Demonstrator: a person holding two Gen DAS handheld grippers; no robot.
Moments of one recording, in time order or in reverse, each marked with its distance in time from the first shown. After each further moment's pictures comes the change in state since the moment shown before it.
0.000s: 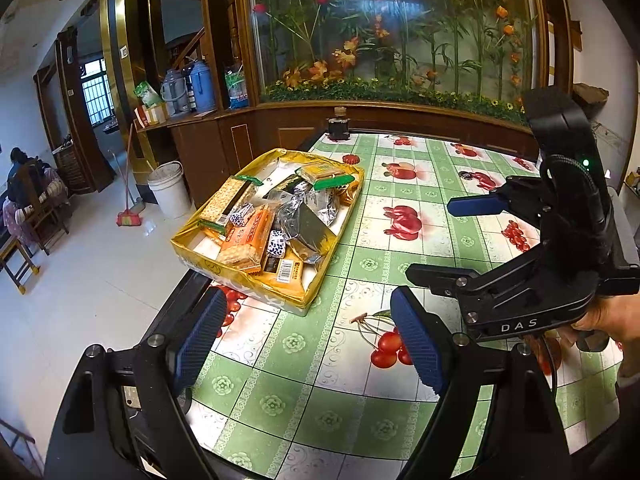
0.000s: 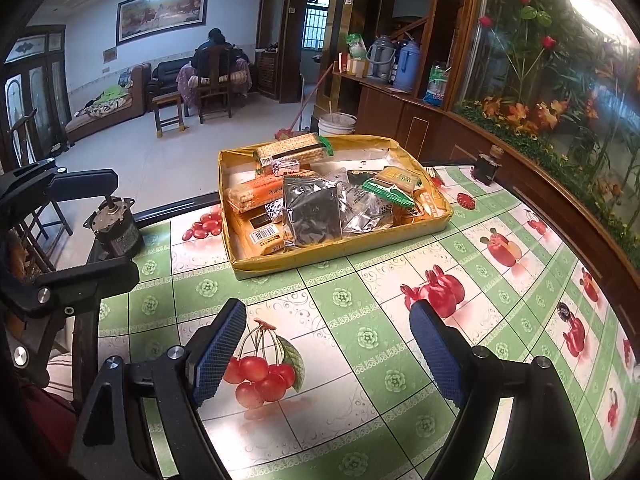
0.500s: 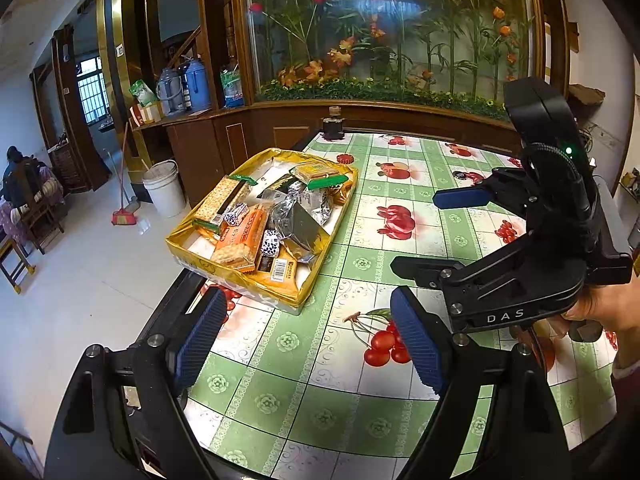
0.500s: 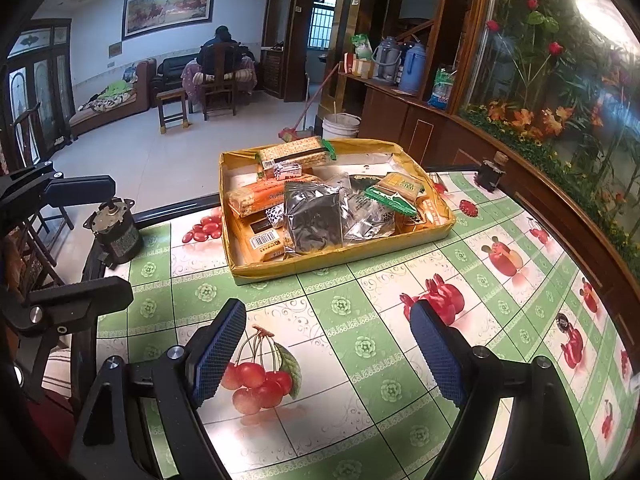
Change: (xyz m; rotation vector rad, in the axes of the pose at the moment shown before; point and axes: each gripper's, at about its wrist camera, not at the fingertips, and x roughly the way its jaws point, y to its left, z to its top) left arm -0.001 -0.001 0.000 -0.001 0.005 -0.021; right arm 0.003 0.000 0.009 -0.029 0.000 0.006
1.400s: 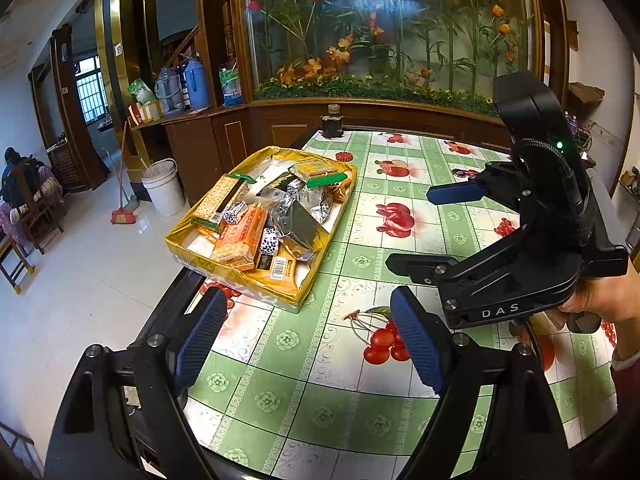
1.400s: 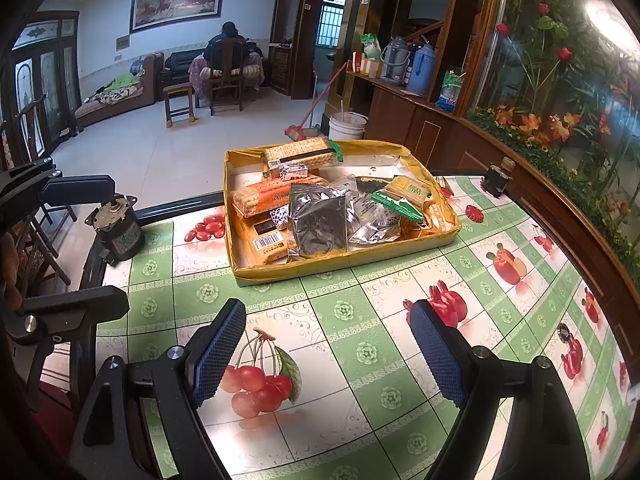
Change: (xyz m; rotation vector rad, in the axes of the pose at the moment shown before) left arm -0.001 0.001 -0.001 0.000 0.008 -0.003; right arm 0.004 0.003 0.003 -0.026 0.007 0.010
